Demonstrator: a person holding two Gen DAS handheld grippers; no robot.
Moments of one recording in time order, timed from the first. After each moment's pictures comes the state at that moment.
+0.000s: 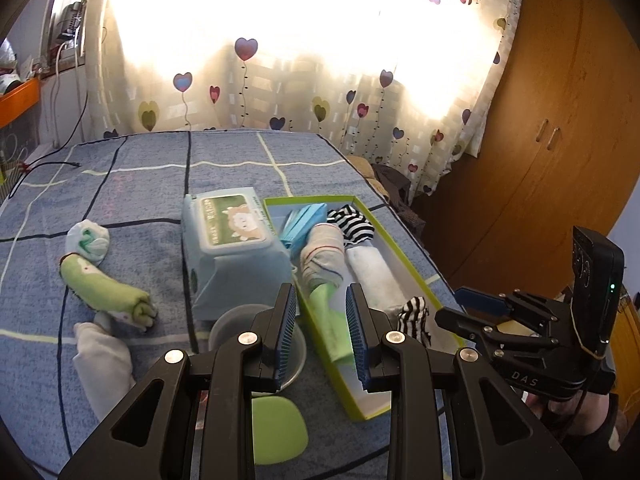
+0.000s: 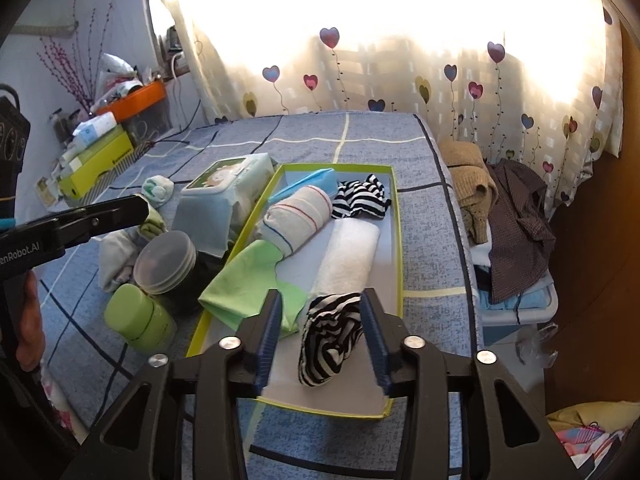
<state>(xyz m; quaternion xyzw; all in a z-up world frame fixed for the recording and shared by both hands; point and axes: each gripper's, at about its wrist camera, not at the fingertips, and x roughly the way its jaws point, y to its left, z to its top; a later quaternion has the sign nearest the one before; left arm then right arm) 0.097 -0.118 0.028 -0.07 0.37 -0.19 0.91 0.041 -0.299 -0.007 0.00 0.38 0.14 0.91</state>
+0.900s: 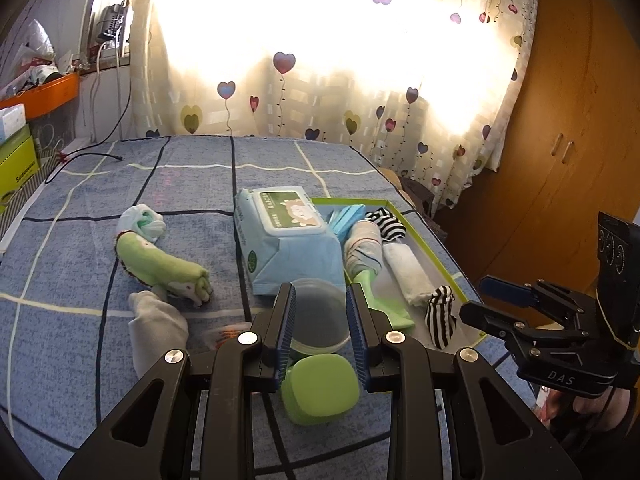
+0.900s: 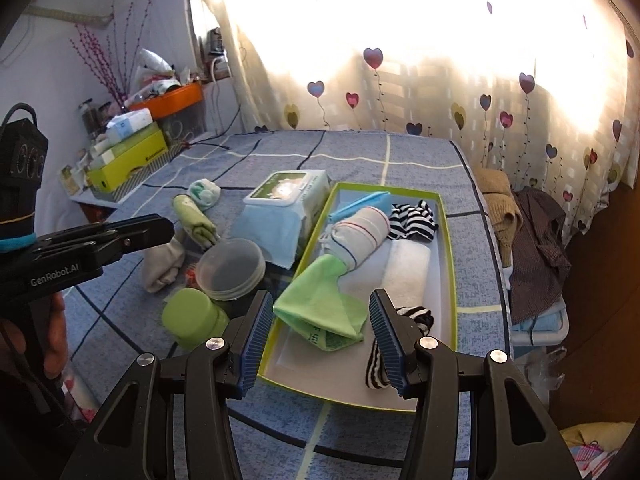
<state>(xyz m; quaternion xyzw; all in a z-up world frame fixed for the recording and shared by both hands) 0.059 -0.075 0.028 -0.08 0.35 -0.15 0.92 0.017 -0.251 0.016 -0.03 0.36 0.18 0.92</state>
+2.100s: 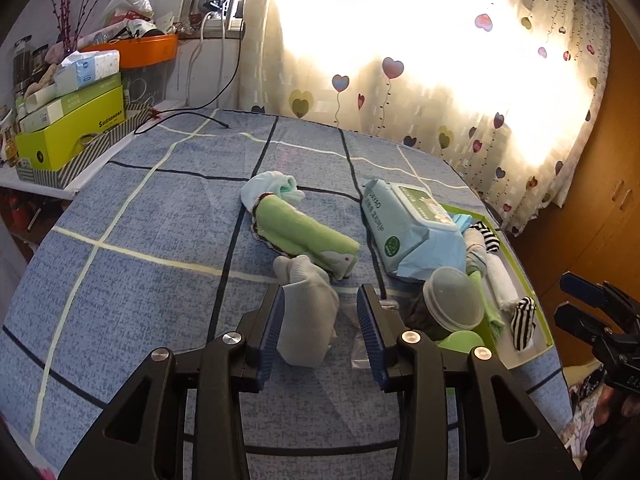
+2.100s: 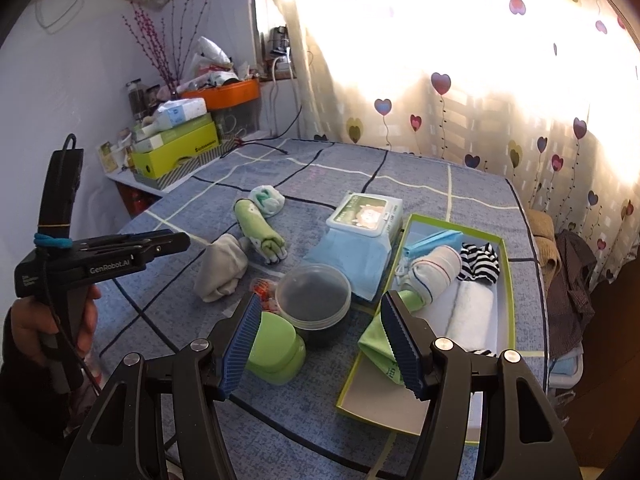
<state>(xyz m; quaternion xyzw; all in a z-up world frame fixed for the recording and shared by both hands) 0.042 0.026 -0.001 -0.12 0.36 -0.02 0.92 0.012 -0.186 0.032 -0.07 0.33 0.25 0.91</state>
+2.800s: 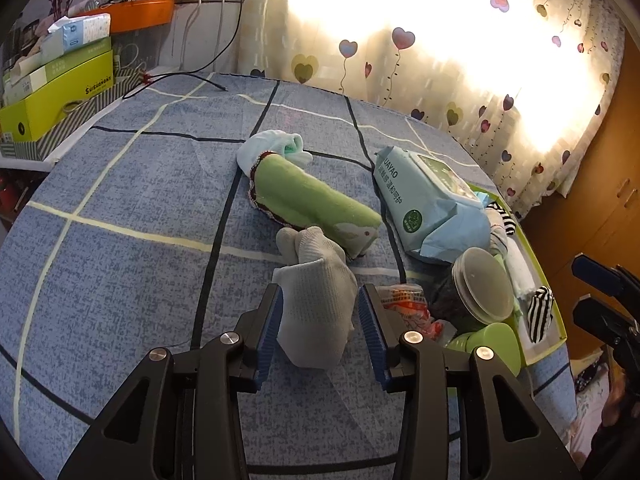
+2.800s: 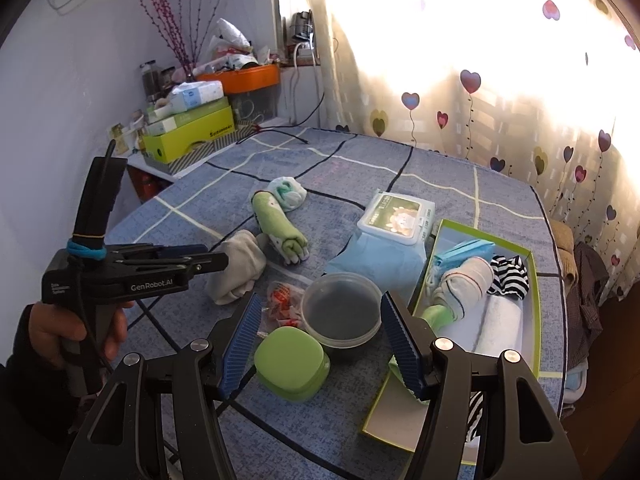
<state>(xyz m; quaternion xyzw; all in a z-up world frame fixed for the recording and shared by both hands) 0.069 0.033 -0.039 -0.14 0.41 -0.03 0.90 0.027 -0.153 0.025 -0.09 0.35 0.27 0.89</state>
